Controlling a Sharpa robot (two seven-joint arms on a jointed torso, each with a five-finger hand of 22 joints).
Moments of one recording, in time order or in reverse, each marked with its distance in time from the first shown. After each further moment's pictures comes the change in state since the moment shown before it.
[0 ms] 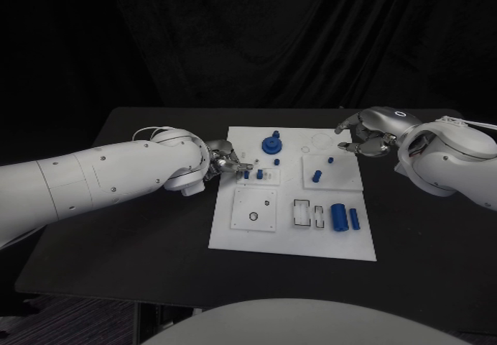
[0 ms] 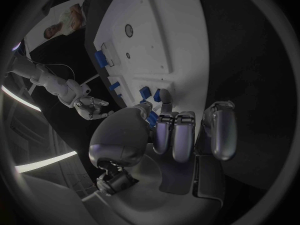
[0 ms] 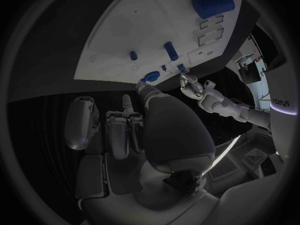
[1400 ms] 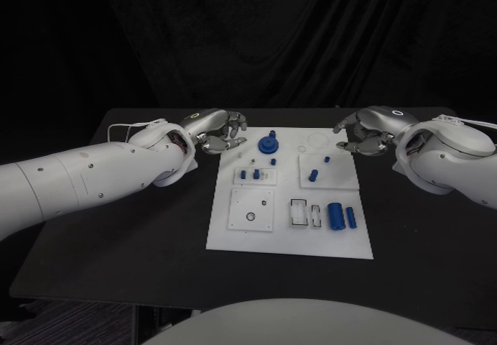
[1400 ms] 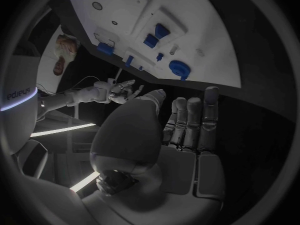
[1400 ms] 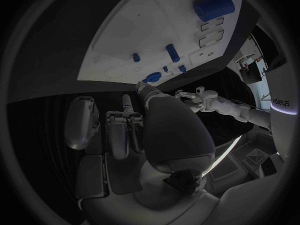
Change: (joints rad) left arm 0.002 -0.020 -0.006 -0.099 -0.258 -0.404 0.611; left_hand 0.515 -0.120 0.164 -0.009 0.120 -0.483 0.064 0.009 -0.178 -0.918 0.114 -0.836 -0.167 -0.578 0.119 -0.356 -0.122 0.072 -0.573 0.074 -0.479 0.001; right arm -0.001 -0.010 0.000 -0.001 0.000 0.003 -0.001; right_hand 0.000 0.000 0.000 0.000 0.000 0.000 0.000 0.000 -0.002 0.000 0.000 0.000 0.001 0.000 0.000 0.000 0.000 0.000 -0.004 0.004 -0.005 0.000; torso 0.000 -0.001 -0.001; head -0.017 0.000
